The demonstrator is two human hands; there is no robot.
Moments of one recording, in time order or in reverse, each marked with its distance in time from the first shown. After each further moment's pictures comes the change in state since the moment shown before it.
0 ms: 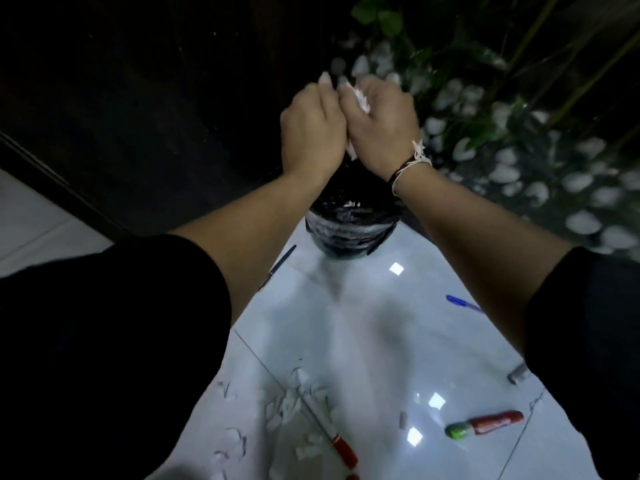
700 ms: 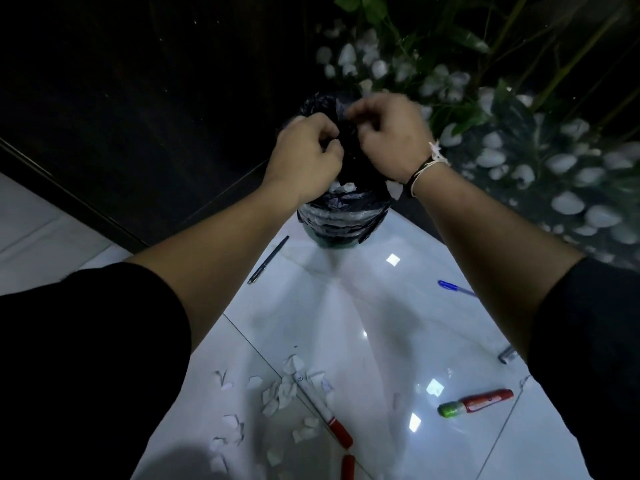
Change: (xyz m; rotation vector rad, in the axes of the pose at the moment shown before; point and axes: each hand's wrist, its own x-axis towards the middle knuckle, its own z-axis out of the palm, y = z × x) left_hand -0.027 -0.023 -0.007 0.171 -0.342 0.062; right_hand -0.017 0.030 -0.030 -0.177 -0.150 0.075
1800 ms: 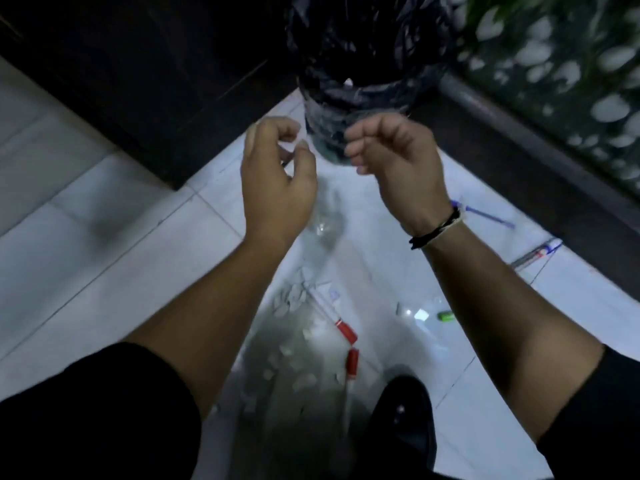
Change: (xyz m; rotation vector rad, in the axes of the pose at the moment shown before) left_hand -0.158 -0.047 0.008 -0.261 0.337 -0.078; right_hand -0.162 -0.018 0.040 0.710 -0.073 0.257
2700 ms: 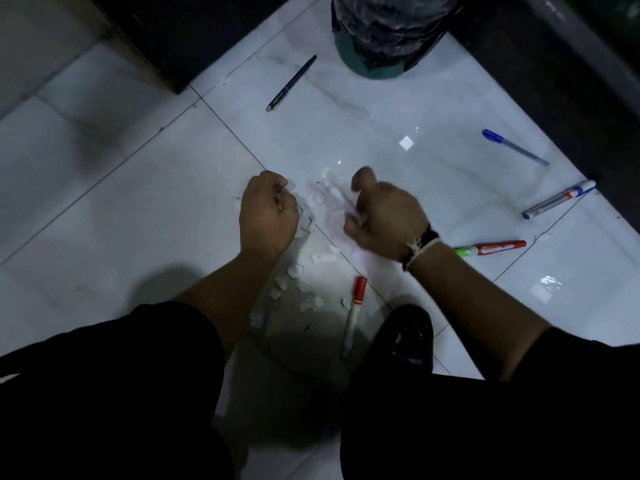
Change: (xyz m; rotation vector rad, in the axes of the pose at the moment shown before) left_hand -0.133 -0.112 -0.043 0.320 -0.228 -0.381; right_hand -0.110 0.122 0.016 -0.985 -0.469 -0.209
